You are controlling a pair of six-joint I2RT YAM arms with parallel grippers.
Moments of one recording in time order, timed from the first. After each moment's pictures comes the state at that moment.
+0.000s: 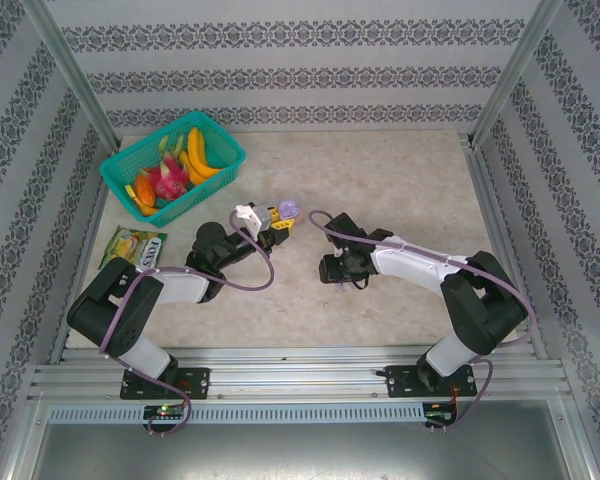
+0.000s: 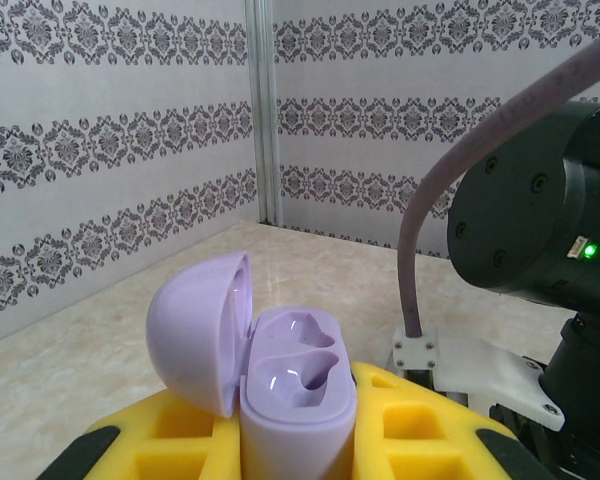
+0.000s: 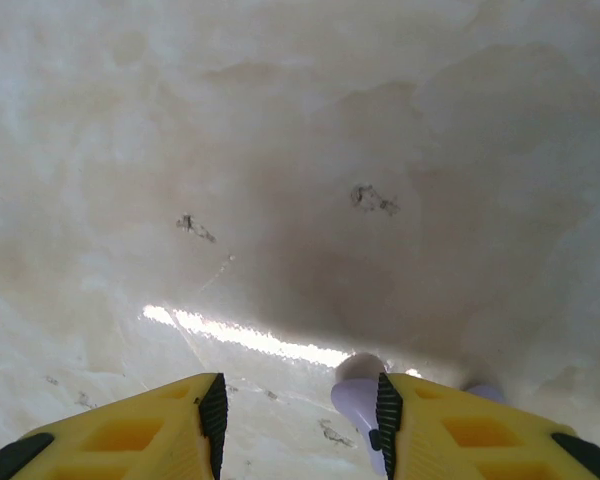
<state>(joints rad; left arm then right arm) -0.48 1.57 0.54 1.14 0.47 0.01 0.64 1.59 0.92 -0.57 -0.08 0.51</state>
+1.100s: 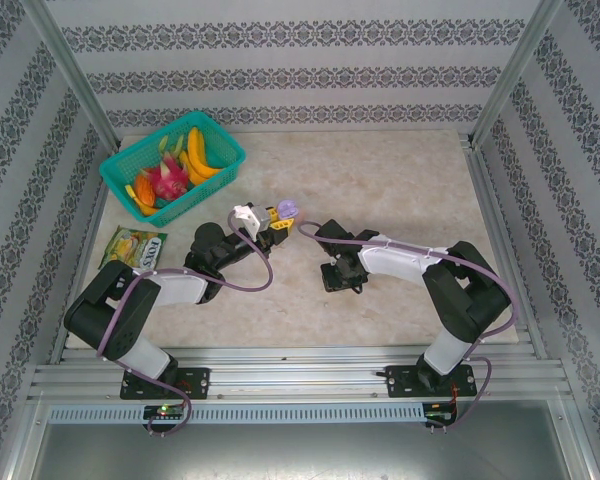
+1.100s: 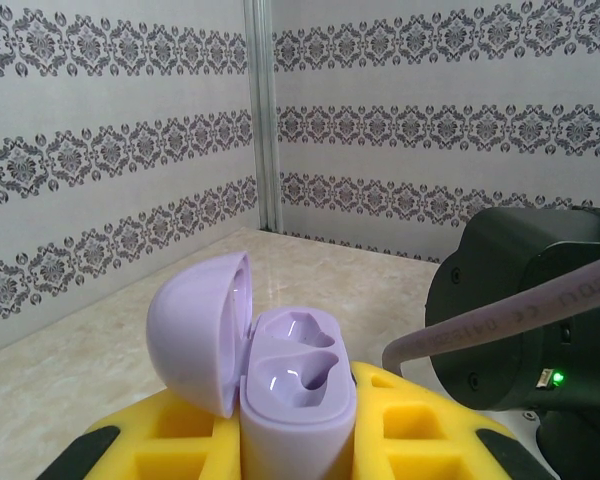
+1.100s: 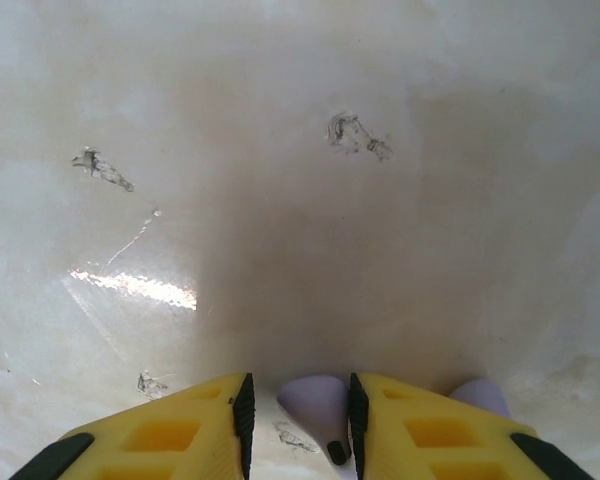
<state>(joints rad) -0.49 1.55 0.53 1.14 0.47 0.01 0.68 1.68 0.95 -0.64 -0.01 0.47</state>
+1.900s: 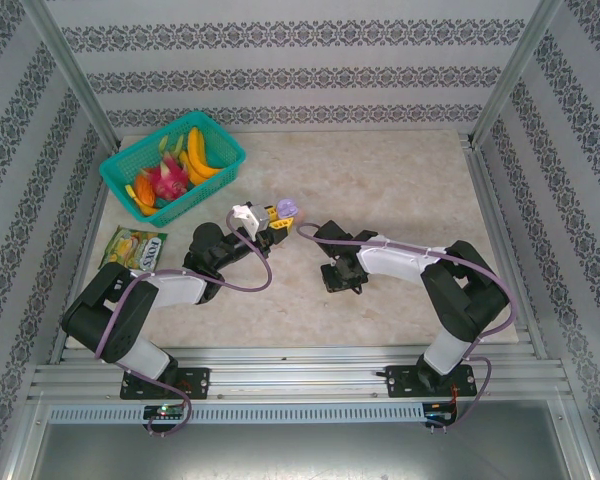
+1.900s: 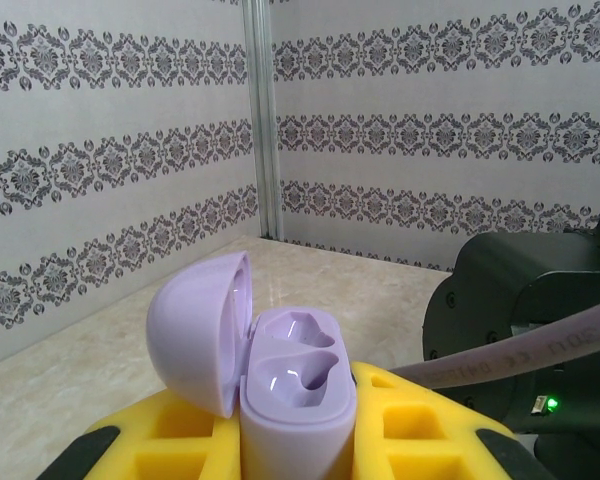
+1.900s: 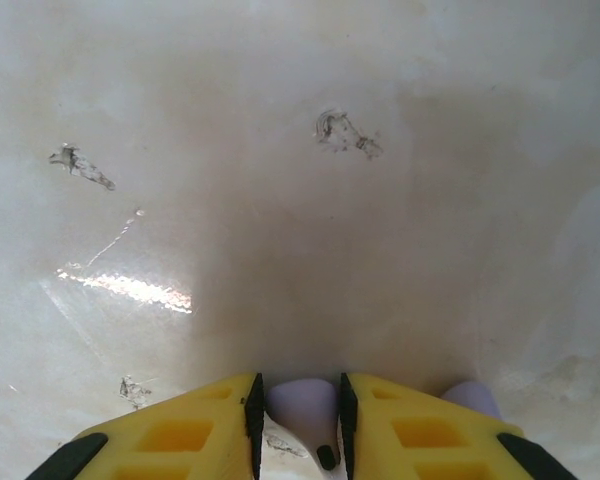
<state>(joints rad) -0.49 1.54 0.53 1.14 0.47 0.01 0.69 1.69 0.95 -0.65 0.01 0.46</state>
